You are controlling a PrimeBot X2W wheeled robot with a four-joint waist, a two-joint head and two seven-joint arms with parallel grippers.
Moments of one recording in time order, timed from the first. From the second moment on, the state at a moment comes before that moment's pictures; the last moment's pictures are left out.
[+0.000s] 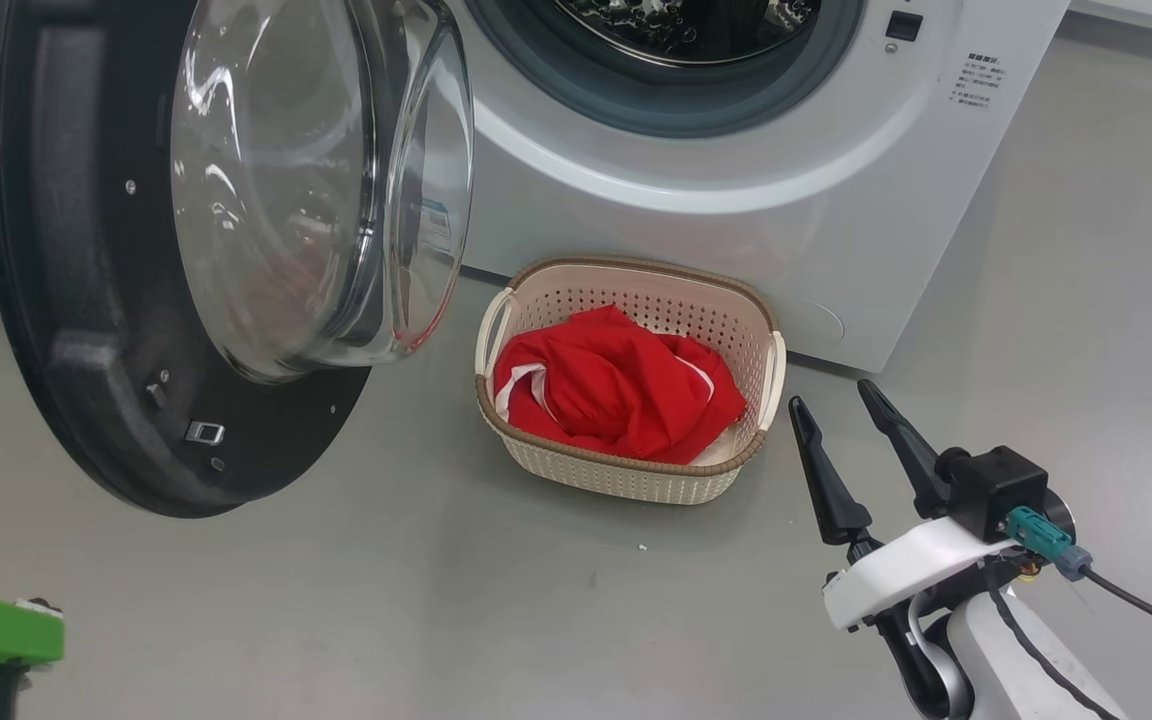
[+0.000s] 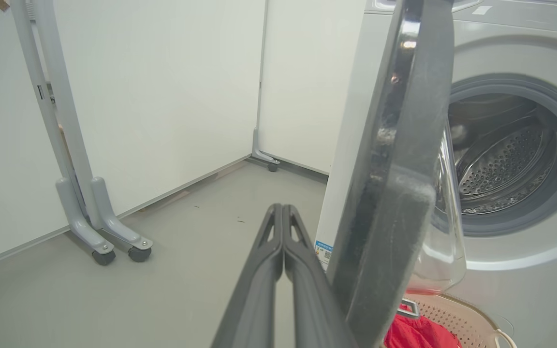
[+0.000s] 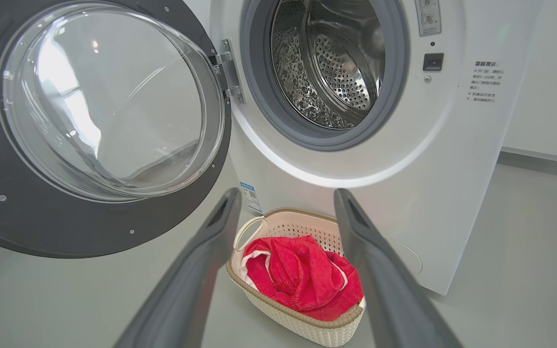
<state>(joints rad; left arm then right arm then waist) -0.04 0.33 0.07 0.12 -0.70 -0.13 -0.18 -0.17 -0.14 0.39 0.26 0.43 0.12 -0.25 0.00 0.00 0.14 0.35</state>
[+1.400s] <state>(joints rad) -0.04 0.33 0.01 0.28 -0.69 -0.13 -0.24 -0.16 -0.14 0.37 0.26 0.43 0.12 -0.25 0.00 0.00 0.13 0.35</state>
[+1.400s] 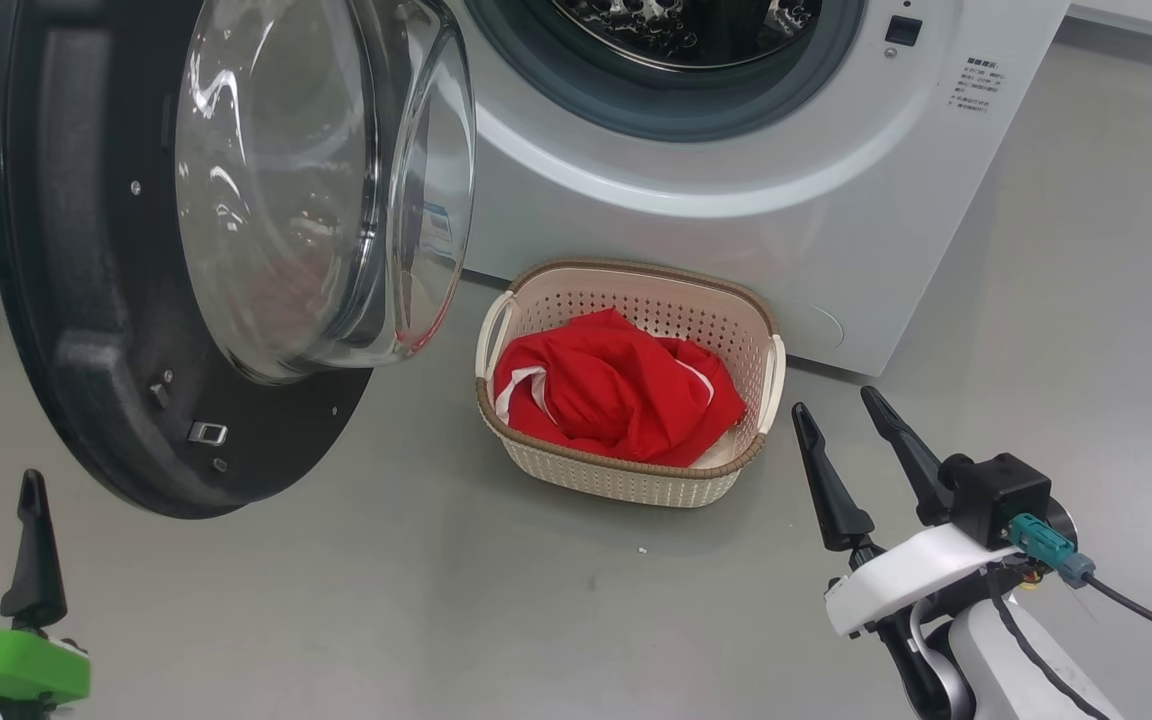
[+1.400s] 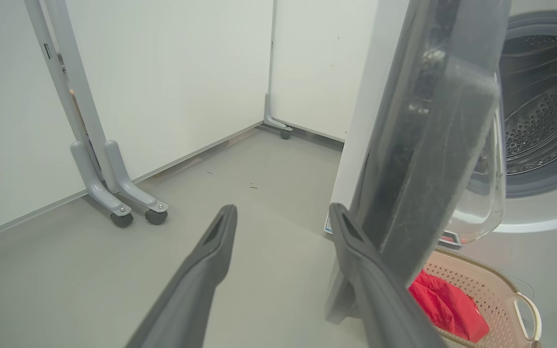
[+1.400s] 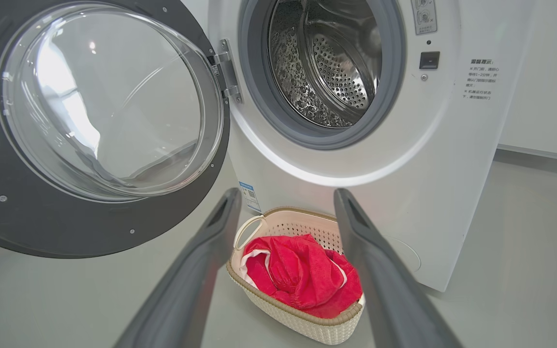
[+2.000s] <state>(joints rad) -0.05 0.33 0.00 0.31 -0.68 -0.13 -0.25 -0.15 -0.13 0.37 0.26 0.43 0.12 -0.25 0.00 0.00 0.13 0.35</state>
